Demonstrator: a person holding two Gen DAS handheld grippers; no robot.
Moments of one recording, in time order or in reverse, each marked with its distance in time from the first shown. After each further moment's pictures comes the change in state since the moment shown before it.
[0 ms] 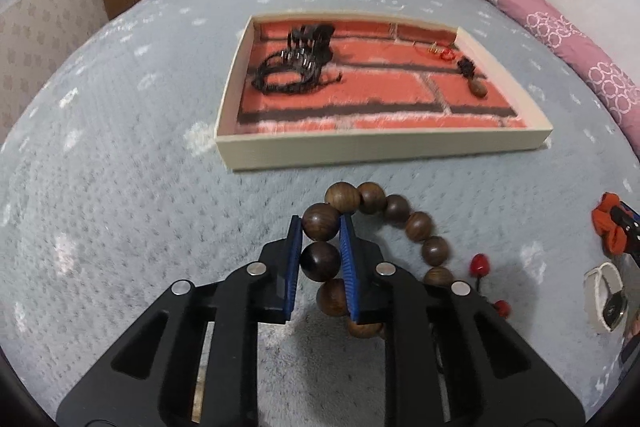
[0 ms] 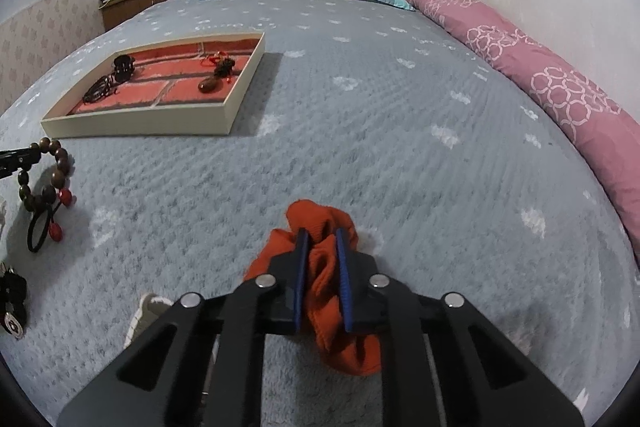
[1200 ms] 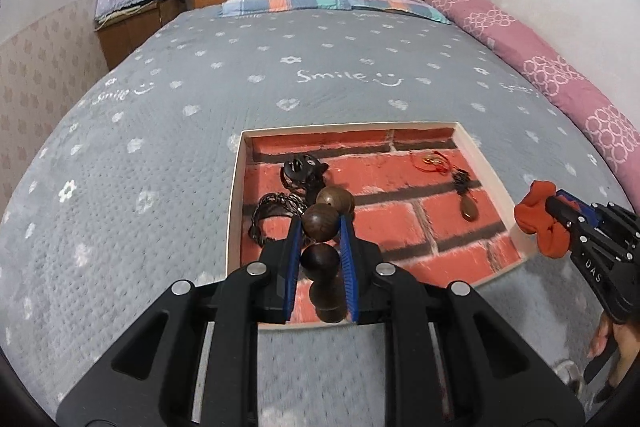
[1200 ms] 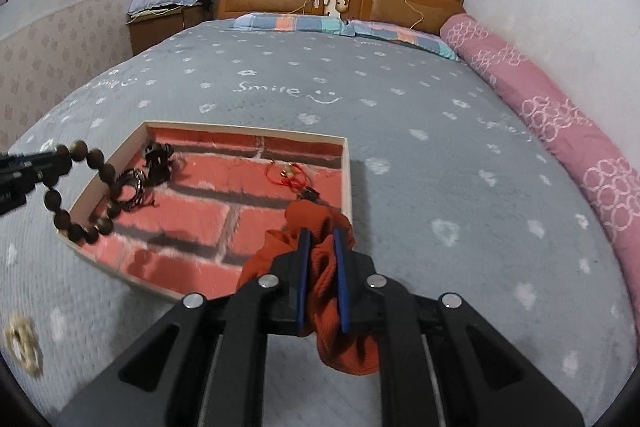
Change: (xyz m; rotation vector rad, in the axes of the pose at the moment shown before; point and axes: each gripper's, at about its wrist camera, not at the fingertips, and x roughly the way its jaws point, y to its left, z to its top) left arm -0.009 0.000 0.120 0.008 -0.111 -0.011; right arm 0.036 0.107 0.143 -0.062 -0.096 0.083
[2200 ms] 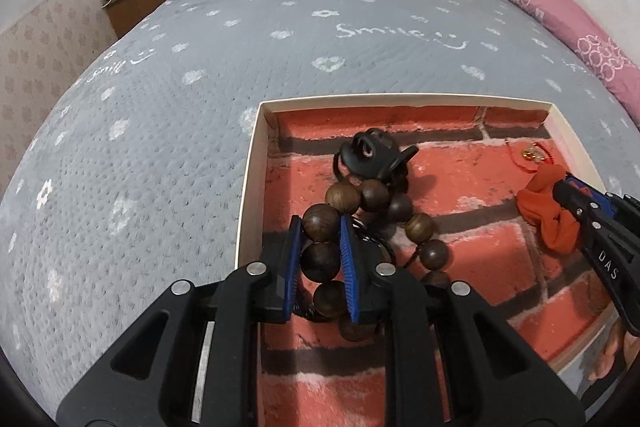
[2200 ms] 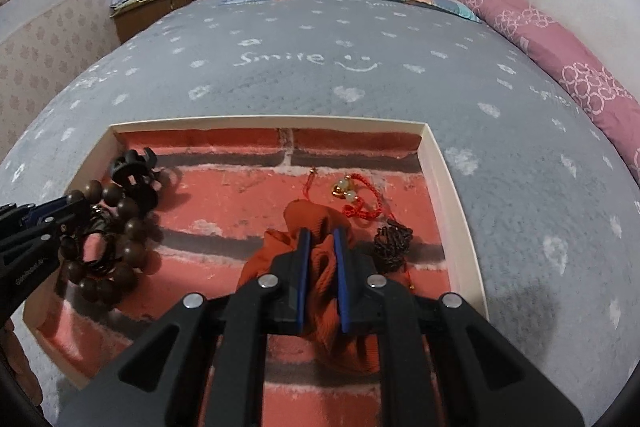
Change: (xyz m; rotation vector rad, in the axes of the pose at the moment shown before) left arm 0.126 0.034 0.016 -0.007 0.122 0.107; right arm 0.123 0.049 0.028 0.081 0.115 0.025
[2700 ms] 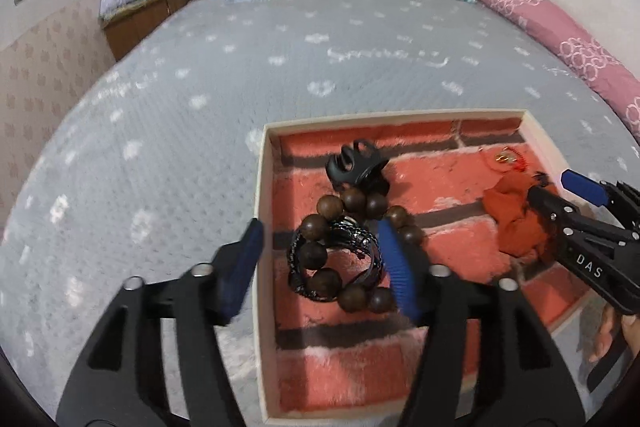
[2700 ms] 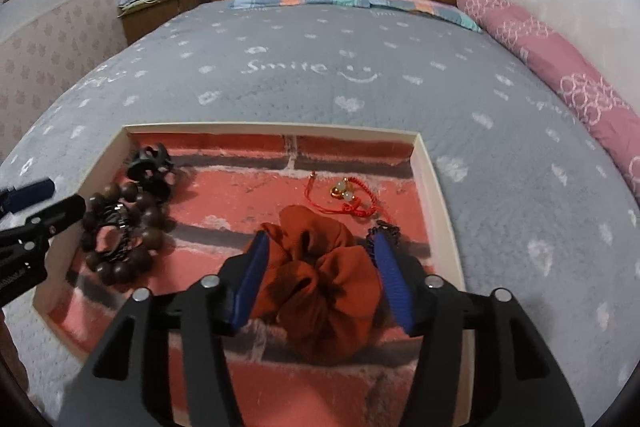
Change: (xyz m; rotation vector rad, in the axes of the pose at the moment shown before) left arm -0.052 0.000 -0.007 0.044 -0.089 -0.016; right arm -0.031 0.000 -0.001 -0.040 -0.031 0.014
